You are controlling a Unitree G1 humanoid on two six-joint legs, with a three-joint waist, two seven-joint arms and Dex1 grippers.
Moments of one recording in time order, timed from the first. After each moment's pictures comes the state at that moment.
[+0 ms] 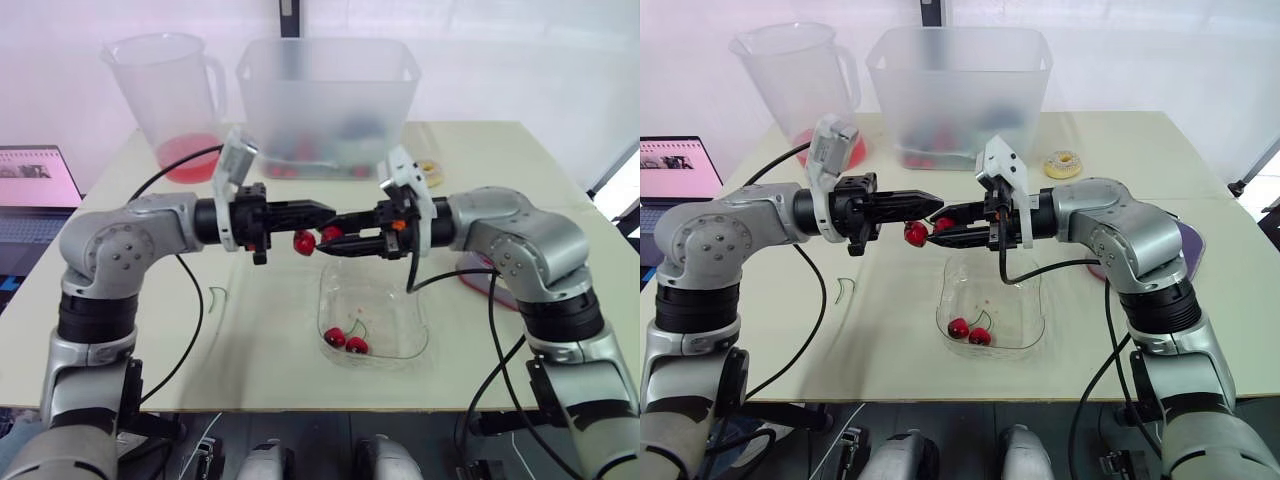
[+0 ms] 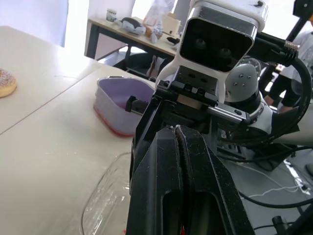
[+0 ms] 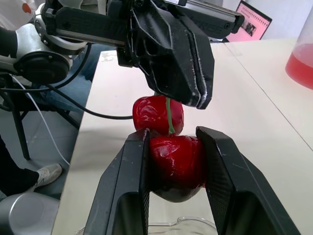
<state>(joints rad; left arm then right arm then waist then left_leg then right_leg) -0.86 0.60 0.06 -0.16 -0.98 1.06 -0.89 -0.88 -0.62 0.14 -0.19 0.60 0.81 1.09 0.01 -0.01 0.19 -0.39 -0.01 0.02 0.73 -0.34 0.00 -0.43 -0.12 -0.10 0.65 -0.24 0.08</state>
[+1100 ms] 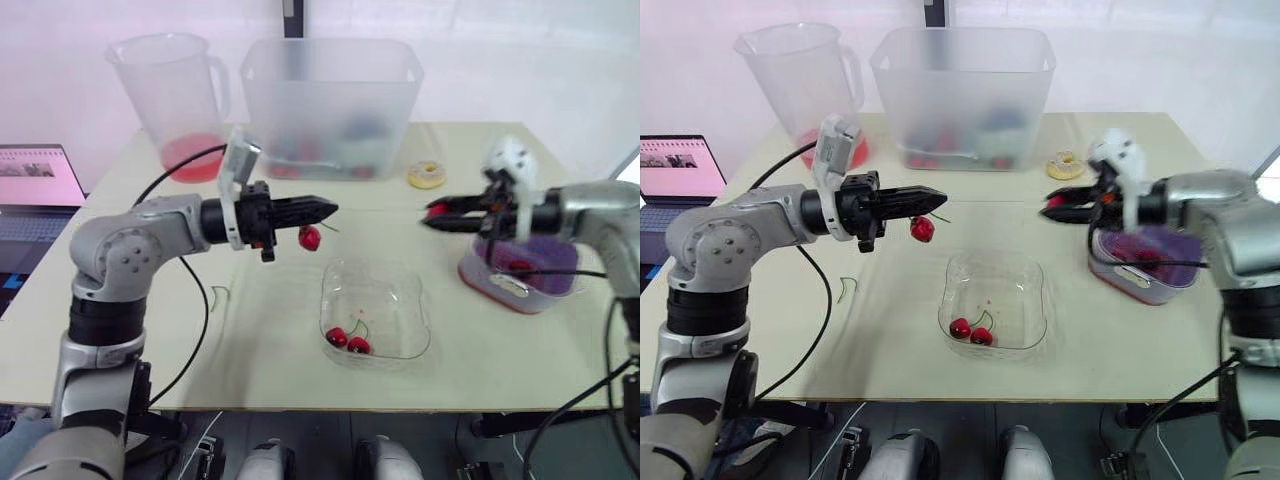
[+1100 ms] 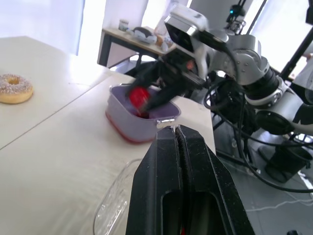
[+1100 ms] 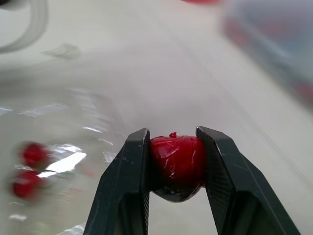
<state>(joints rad) -0.83 0.52 0.08 -0.17 -0.95 1.01 -0.81 -0.80 -1.06 0.01 0.17 0.39 0.63 1.10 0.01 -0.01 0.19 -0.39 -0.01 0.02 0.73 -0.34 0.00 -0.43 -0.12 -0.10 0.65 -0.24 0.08</state>
